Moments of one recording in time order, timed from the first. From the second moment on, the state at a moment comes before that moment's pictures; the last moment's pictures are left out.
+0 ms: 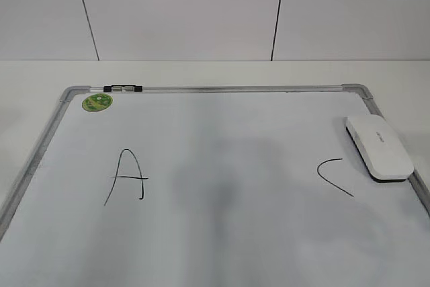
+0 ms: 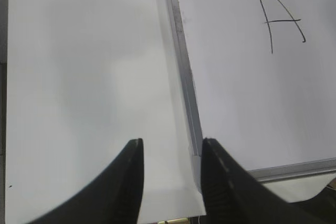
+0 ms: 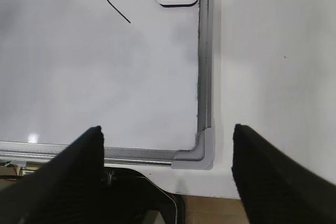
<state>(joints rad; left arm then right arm) -0.05 0.68 -0.91 -0.05 1.25 0.09 0.03 0.53 -0.75 0.07 1.25 -0.03</state>
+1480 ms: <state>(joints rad) -0.05 0.01 -0.52 -0.12 1.11 0.09 0.03 -0.02 -0.50 0.02 1.15 -0.09</state>
